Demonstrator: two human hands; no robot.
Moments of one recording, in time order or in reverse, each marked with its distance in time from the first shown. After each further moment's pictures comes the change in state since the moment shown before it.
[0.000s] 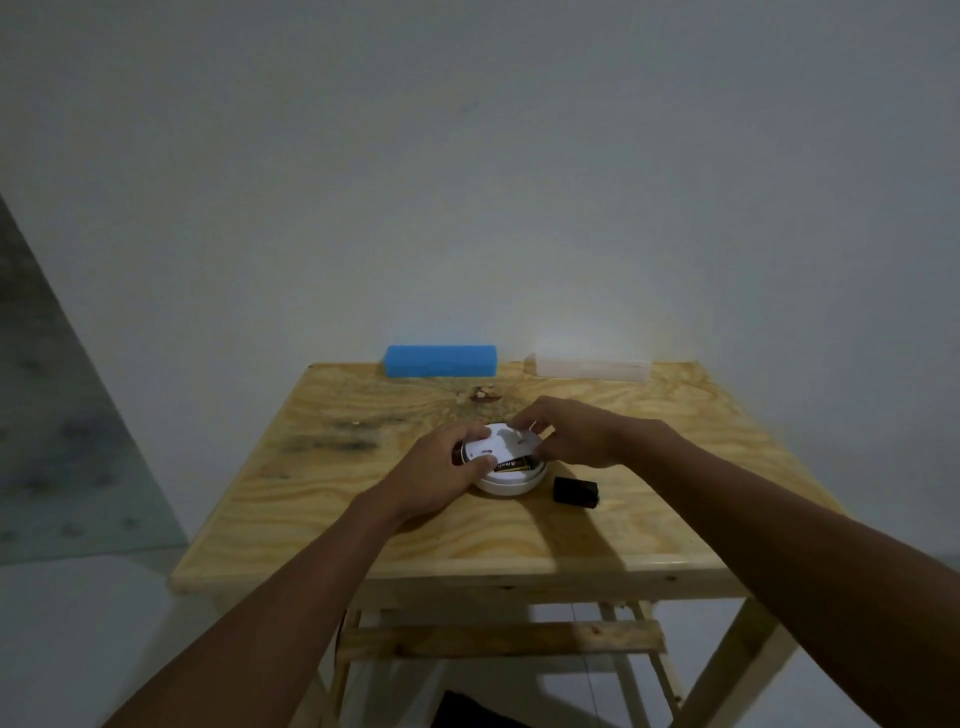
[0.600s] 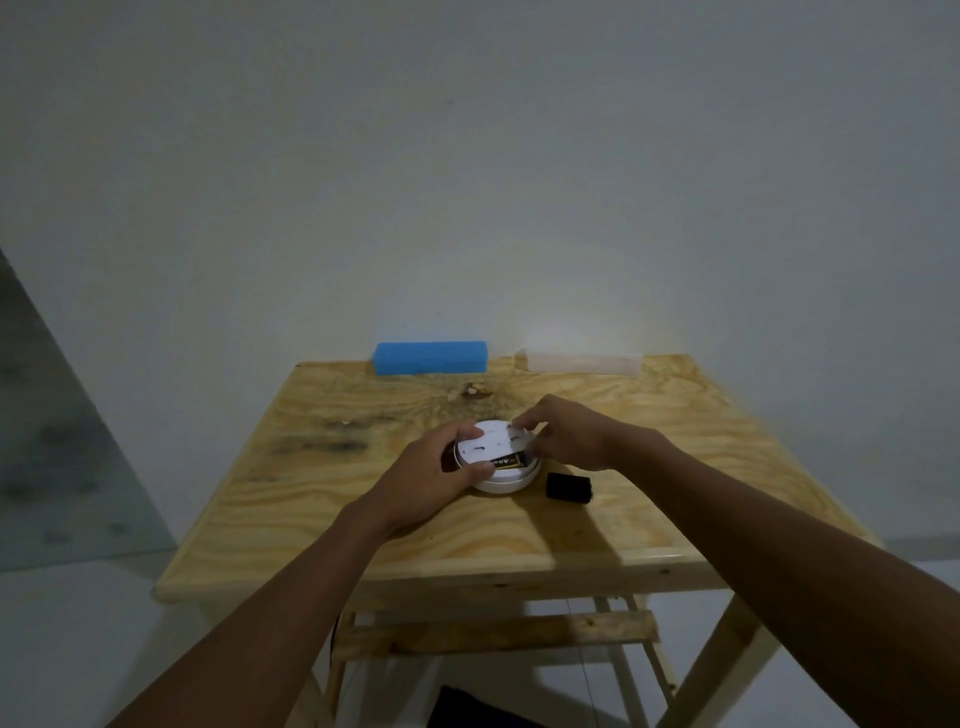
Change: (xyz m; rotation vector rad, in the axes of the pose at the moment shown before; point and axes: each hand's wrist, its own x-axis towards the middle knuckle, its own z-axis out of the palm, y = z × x) left_hand -0.003 -0.013 0.005 -0.069 -0.004 0.017; right_hand 0.000 0.008 0.011 0.073 0.076 0.070
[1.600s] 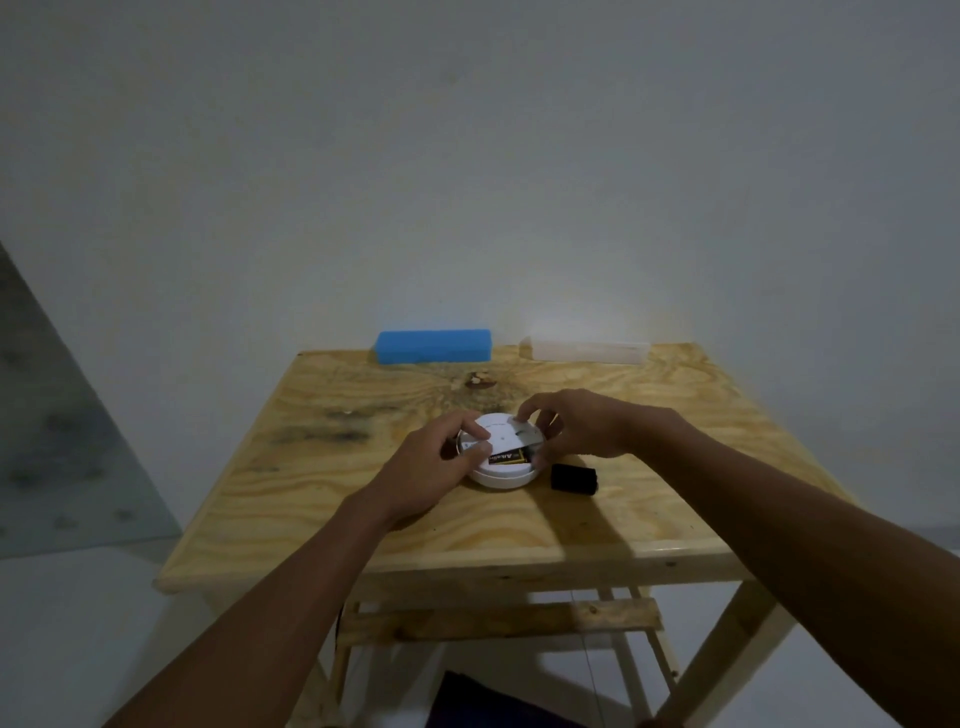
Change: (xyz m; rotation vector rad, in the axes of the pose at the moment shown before) left_hand 0.000 0.002 -0.002 -0.029 0.002 0.043; right_hand -0.002 0.001 -0.012 0.063 -0.181 0.047
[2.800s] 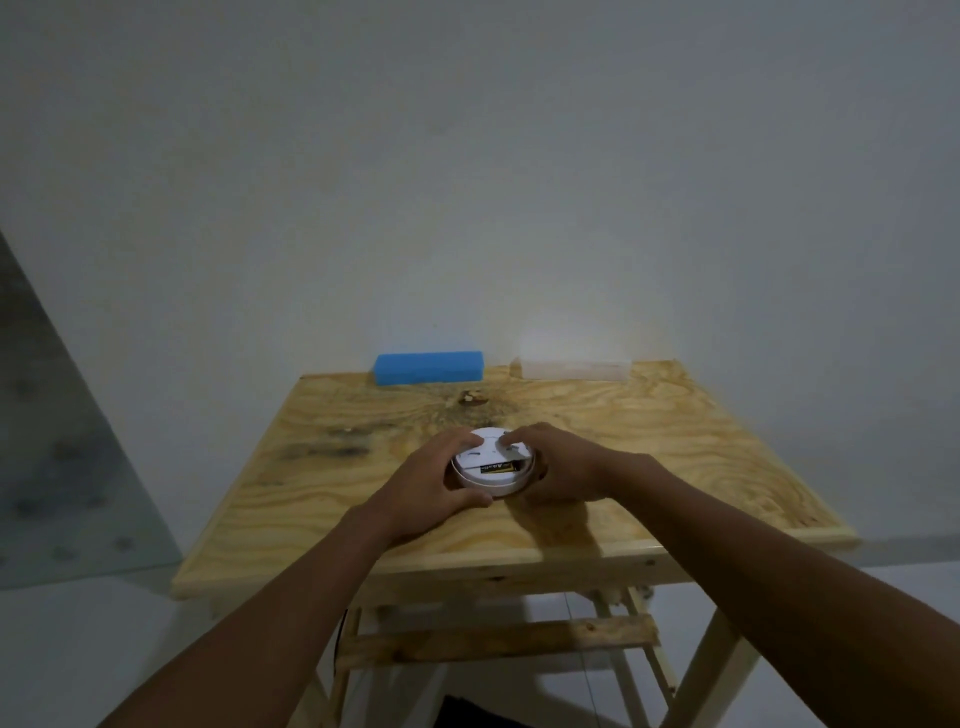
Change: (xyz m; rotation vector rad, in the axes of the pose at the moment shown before) left_hand -0.007 -0.002 0.005 0.257 -0.036 0.107; right_hand -0.024 -0.003 0.032 -0.029 0.105 -0.043
